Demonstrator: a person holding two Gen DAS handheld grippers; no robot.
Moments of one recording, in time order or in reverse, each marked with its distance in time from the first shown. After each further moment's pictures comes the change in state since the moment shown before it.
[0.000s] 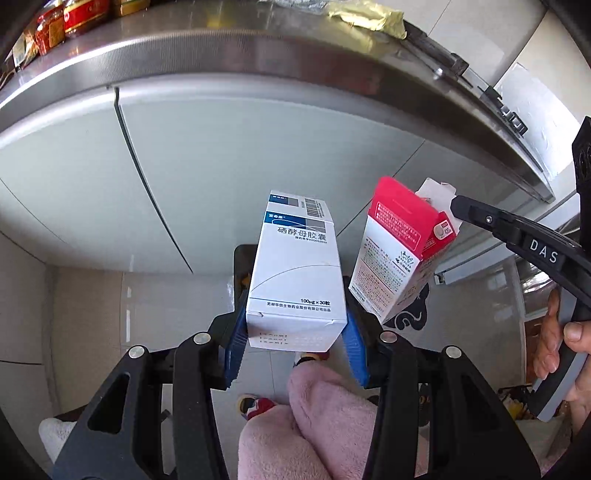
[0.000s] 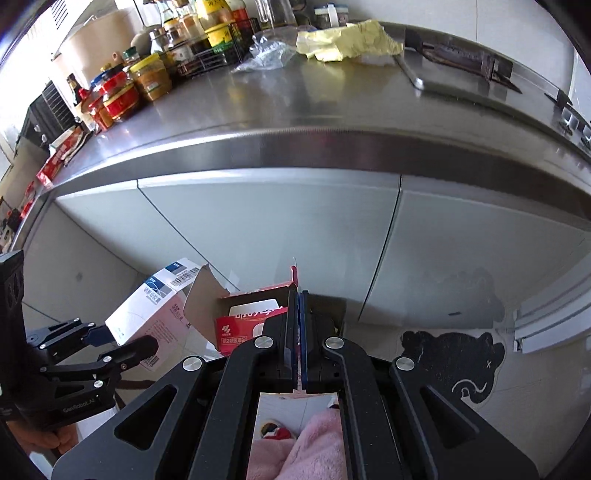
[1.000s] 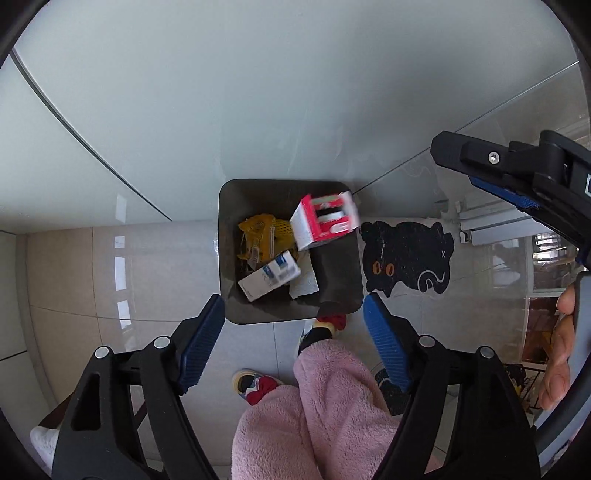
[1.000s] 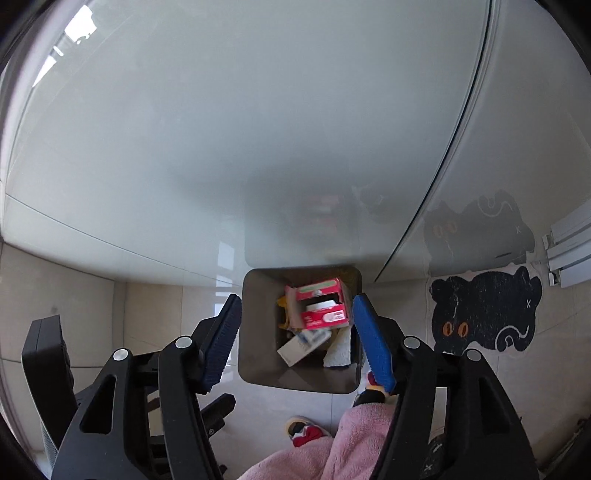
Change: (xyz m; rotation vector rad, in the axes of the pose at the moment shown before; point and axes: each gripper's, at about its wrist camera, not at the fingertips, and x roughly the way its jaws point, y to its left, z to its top) left arm 0.191 0.036 0.004 -0.023 0.271 -0.001; right arm 0.166 -0.030 0.003 0.195 0.175 -0.020
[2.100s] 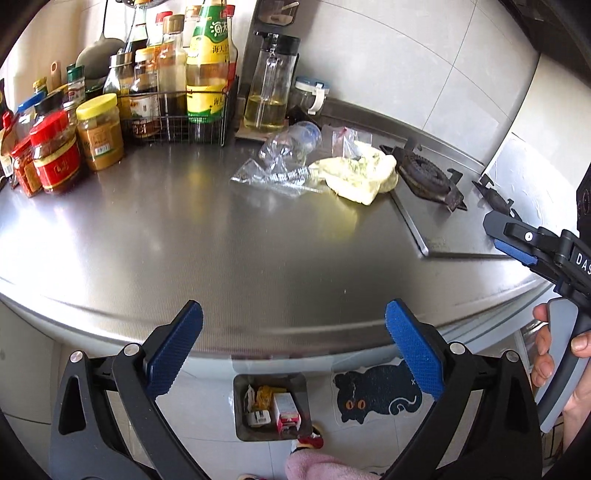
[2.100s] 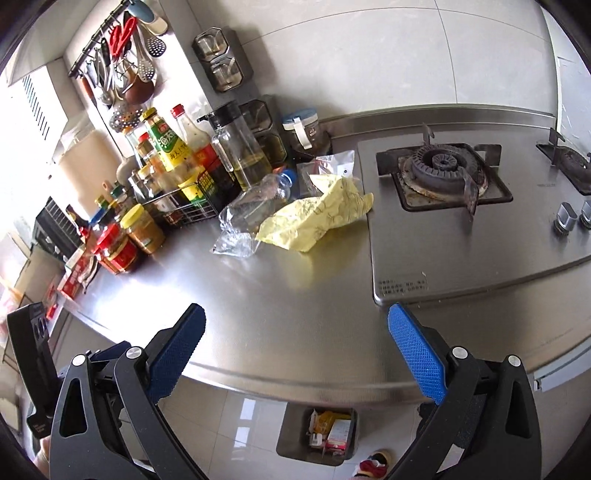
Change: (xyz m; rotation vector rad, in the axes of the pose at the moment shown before) left arm -0.311 -0.076 0.106 0.047 -0.574 0.018; right arm -0.282 -0.009 0.150 -0.096 -0.428 0.159
